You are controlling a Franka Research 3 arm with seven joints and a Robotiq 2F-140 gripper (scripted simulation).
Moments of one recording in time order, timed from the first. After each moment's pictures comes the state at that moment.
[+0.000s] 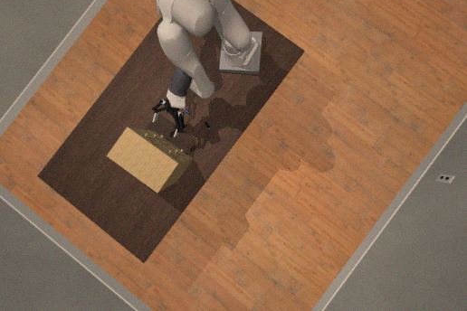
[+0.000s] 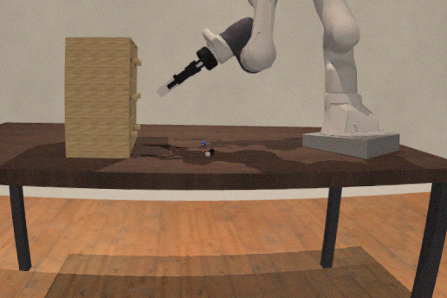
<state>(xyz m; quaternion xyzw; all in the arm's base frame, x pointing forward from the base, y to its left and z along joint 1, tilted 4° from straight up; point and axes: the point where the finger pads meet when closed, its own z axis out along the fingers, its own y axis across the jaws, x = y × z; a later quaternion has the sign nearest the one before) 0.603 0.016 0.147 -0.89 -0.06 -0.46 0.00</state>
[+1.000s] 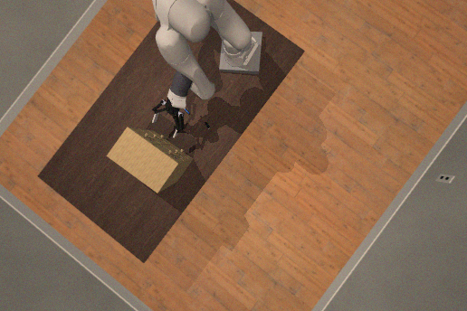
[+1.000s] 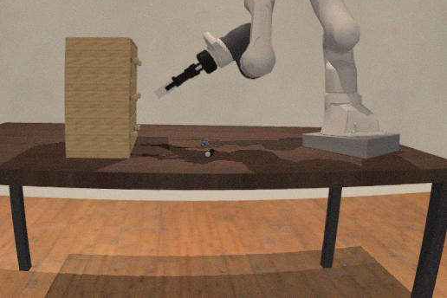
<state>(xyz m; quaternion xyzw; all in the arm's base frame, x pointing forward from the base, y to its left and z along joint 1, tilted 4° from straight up) 0.610 0.015 0.144 -0.87 -0.06 -0.48 0.00</state>
